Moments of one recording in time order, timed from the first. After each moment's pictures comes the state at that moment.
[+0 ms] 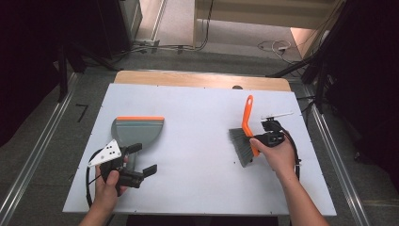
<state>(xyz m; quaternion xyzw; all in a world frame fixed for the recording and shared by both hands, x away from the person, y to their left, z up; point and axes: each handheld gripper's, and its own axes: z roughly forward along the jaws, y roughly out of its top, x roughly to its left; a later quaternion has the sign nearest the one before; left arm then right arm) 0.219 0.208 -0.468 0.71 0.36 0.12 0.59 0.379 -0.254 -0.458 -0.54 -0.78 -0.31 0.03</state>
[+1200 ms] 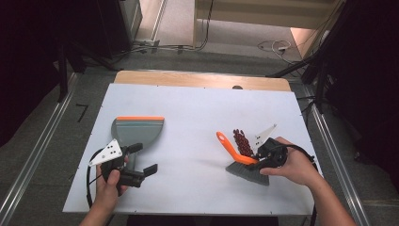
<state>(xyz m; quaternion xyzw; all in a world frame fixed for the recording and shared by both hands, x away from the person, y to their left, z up) 0.221 0.207 -0.469 0.71 0.36 0.12 0.59 0.333 -0.250 -0.447 -0.15 -0.97 -0.21 0.03</state>
